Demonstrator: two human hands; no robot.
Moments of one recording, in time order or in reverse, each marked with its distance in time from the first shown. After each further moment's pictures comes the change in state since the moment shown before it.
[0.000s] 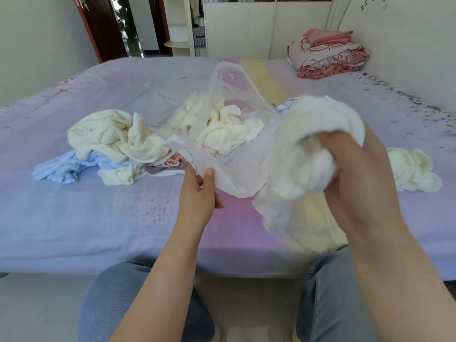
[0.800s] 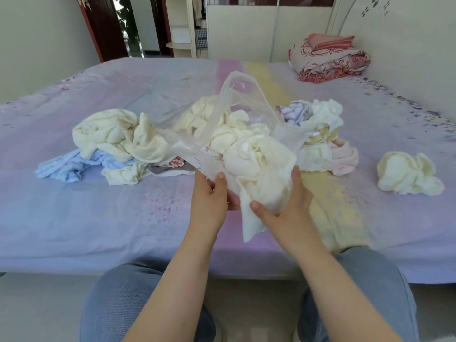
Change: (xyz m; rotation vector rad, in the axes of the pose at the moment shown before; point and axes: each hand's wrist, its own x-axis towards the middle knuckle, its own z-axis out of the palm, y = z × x) left_hand -0.011 0.006 0.005 -0.204 -0.020 -0.072; right_hand -0.032 0.108 0.010 -0.859 -0.103 0.313
